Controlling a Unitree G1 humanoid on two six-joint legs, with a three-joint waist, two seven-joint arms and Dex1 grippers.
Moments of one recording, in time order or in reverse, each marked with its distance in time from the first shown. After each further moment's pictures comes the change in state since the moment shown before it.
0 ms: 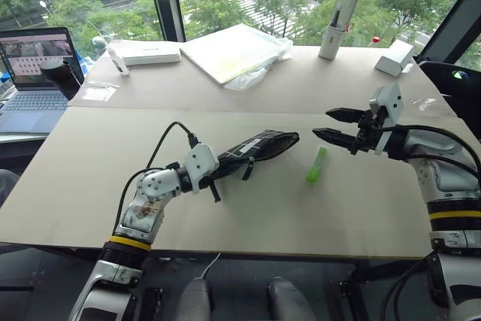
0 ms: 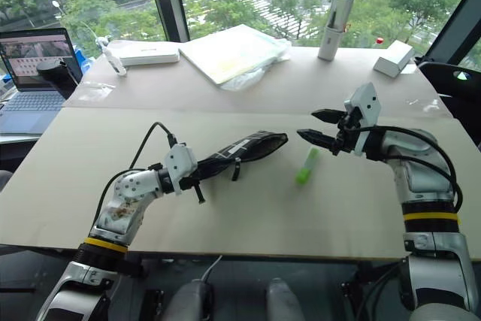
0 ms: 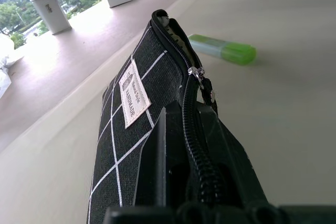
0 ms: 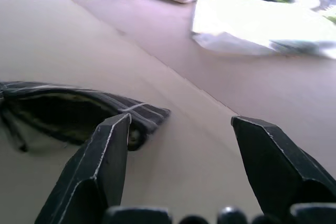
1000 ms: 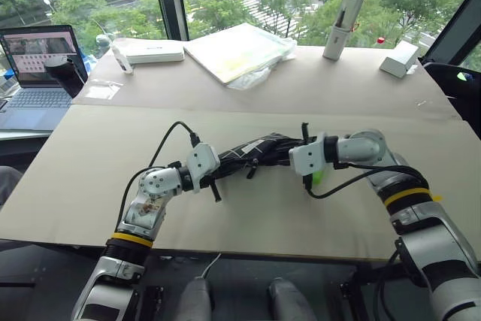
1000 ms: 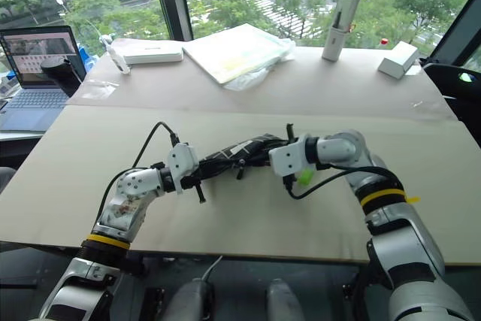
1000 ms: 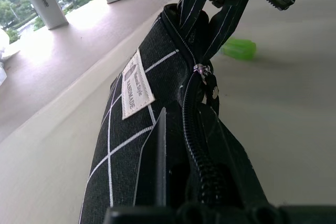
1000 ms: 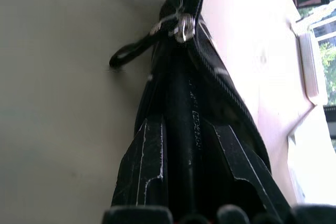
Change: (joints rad) left arm -0.032 -0.011 0.001 0.044 0.000 -0.007 -0.033; right arm -0.266 0.071 0.464 0.423 -0.592 -1.168 0.273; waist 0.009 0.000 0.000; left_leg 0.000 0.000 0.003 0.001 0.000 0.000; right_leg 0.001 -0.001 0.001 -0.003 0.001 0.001
